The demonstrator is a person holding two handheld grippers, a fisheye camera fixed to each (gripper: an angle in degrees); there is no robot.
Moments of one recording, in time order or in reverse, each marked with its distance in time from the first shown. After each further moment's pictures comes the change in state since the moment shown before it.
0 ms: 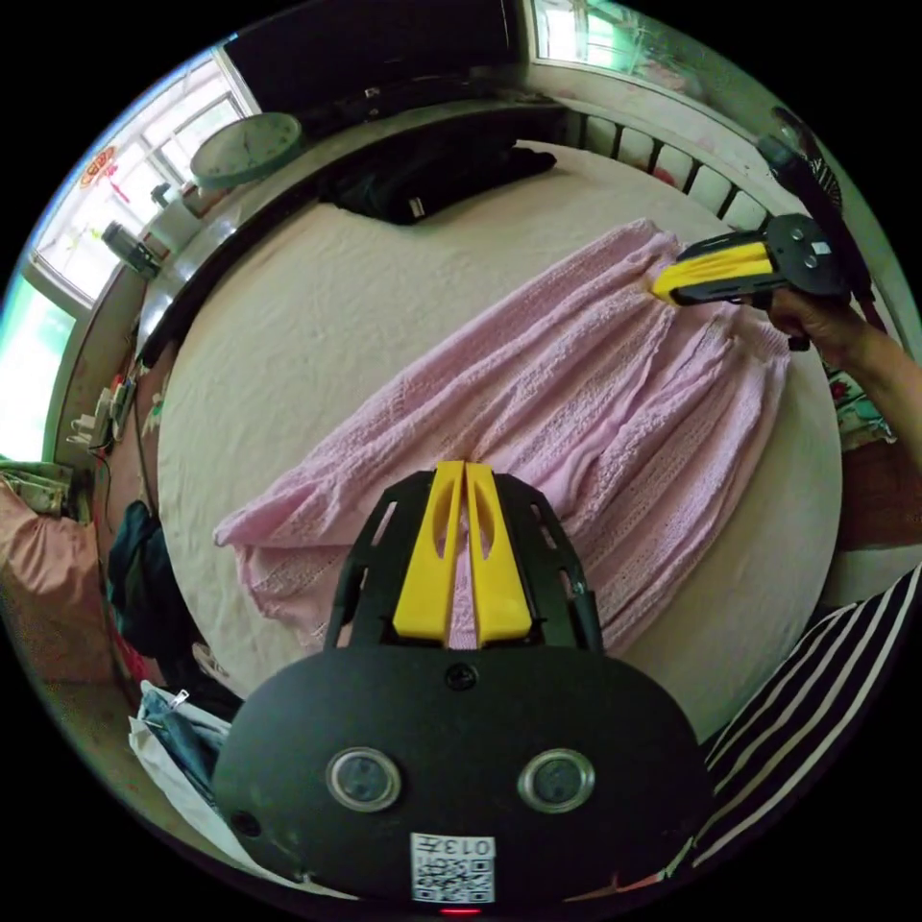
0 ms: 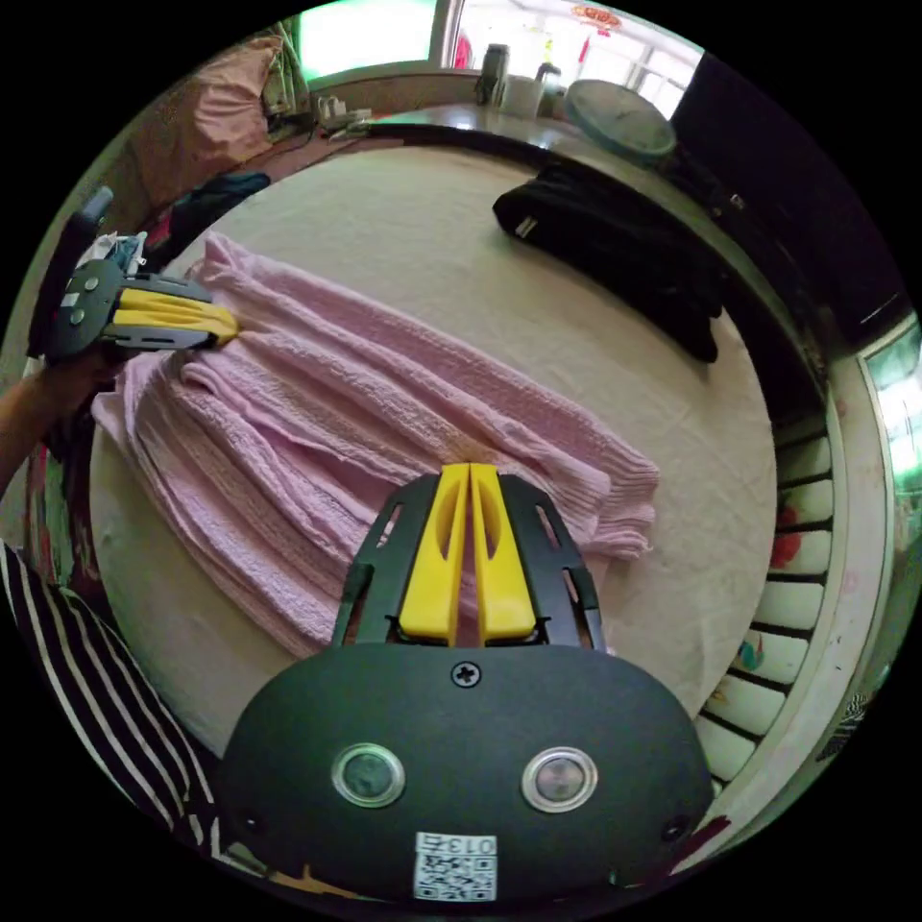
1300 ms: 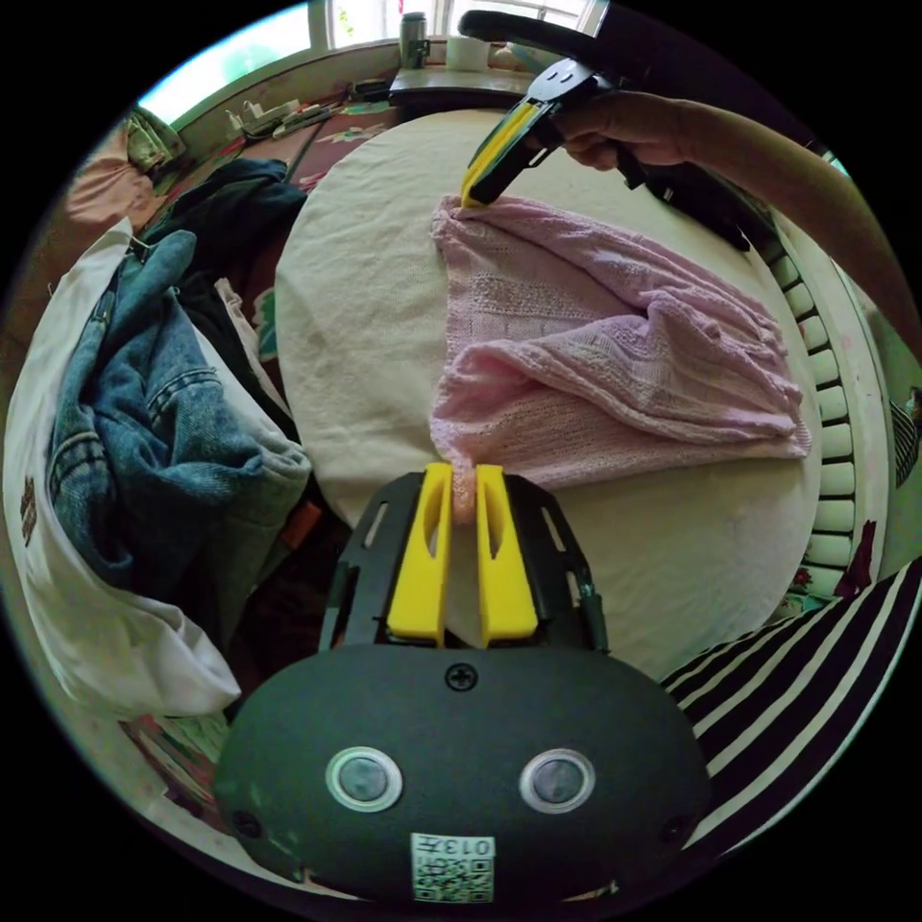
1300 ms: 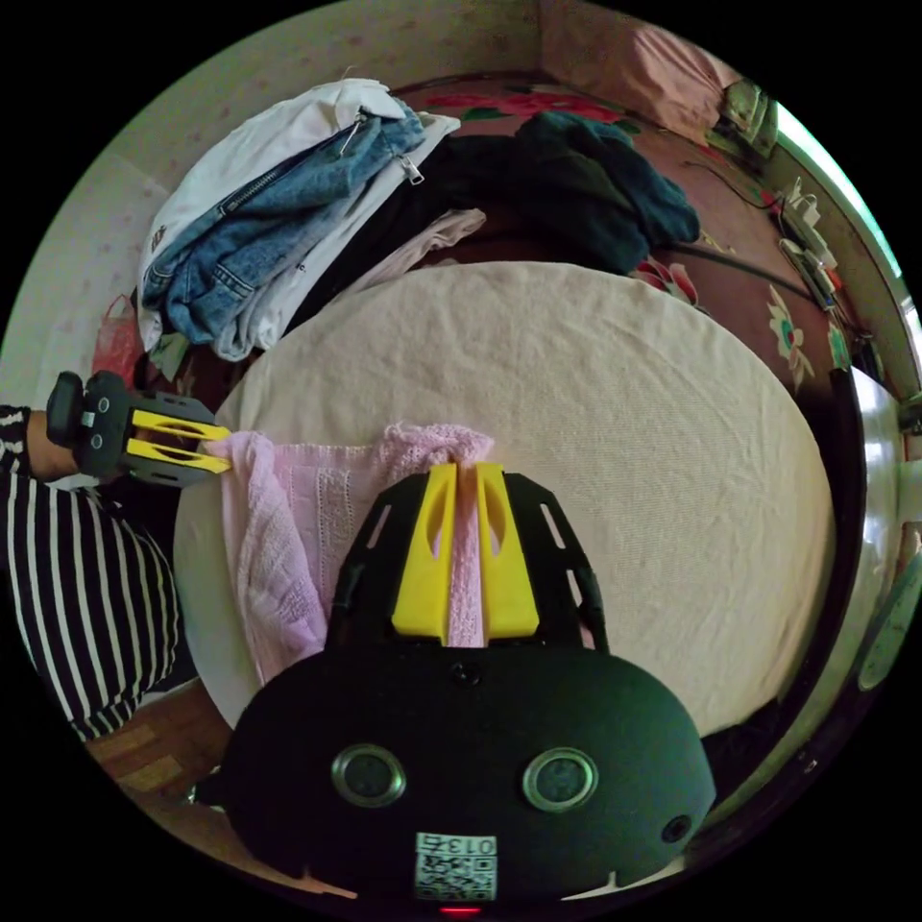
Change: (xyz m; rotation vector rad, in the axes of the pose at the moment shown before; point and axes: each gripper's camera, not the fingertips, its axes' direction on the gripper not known) left arm -0.038 0.250 -0.035 -0.124 0.111 -0.675; right arm -0.332 -0.324 -0.006 -0.128 -0.331 -0.993
